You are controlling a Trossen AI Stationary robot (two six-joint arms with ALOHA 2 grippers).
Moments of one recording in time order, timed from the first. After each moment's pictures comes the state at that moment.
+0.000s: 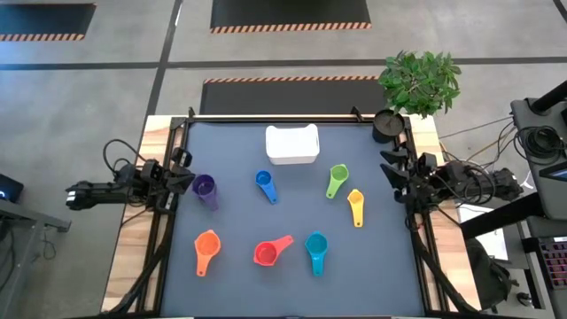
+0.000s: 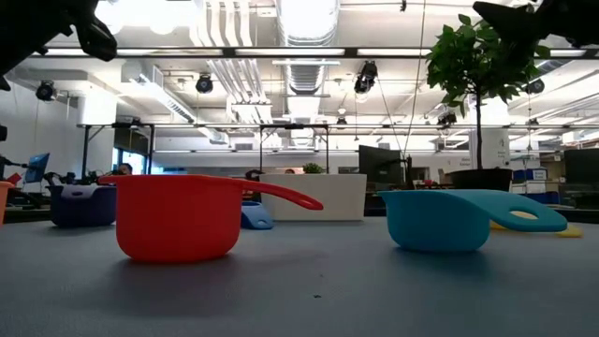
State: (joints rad) left arm 0.02 0.02 0.02 0.65 0.09 -0.12; right arm 0.10 0.21 0.13 0.57 0.31 0.05
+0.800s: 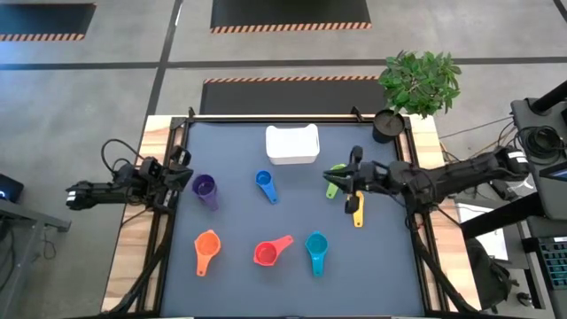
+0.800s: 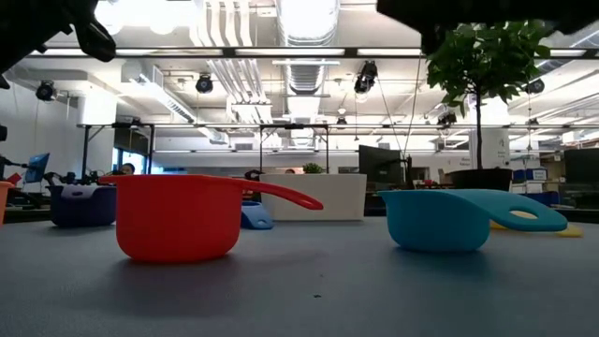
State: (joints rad) left arm 0.02 0.02 0.02 0.69 0.04 -0.17; right arm 0.10 1.05 0.54 0.58 0.23 -0.05
